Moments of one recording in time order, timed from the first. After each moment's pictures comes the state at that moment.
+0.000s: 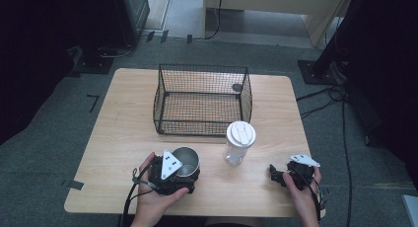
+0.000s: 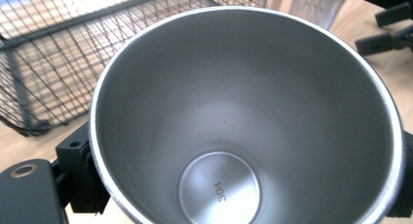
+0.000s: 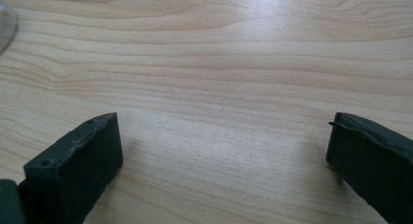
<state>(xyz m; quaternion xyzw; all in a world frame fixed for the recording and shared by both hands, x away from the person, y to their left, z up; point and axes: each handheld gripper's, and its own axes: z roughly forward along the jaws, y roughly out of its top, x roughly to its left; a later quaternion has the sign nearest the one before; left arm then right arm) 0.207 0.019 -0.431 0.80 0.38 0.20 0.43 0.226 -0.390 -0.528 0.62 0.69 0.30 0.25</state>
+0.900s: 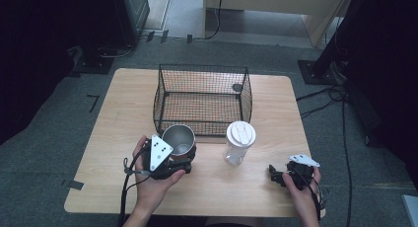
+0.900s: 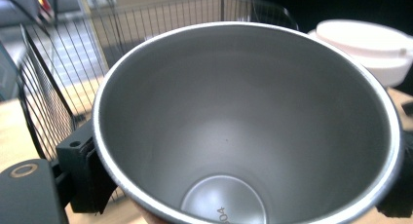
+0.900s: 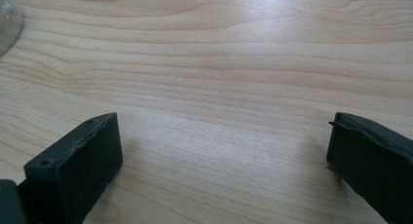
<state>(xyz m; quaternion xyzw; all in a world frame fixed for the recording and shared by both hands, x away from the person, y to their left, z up) 0.229 0.026 -0.398 0.72 0.37 0.29 0.51 0.226 -0.389 -0.528 0.61 0.69 0.30 0.25</state>
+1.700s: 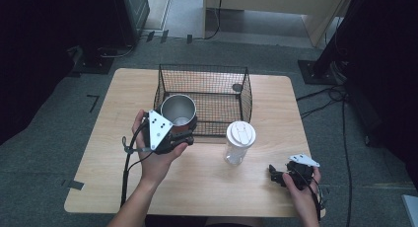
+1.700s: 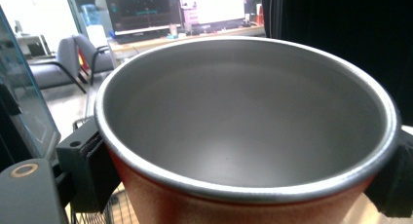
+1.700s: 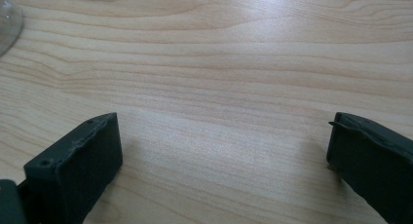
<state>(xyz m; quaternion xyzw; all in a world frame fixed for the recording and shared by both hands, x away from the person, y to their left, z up) 0.269 0.018 -0.359 0.66 0.34 0.37 0.56 0.226 -0.389 -0.528 0.61 0.69 0.30 0.25</state>
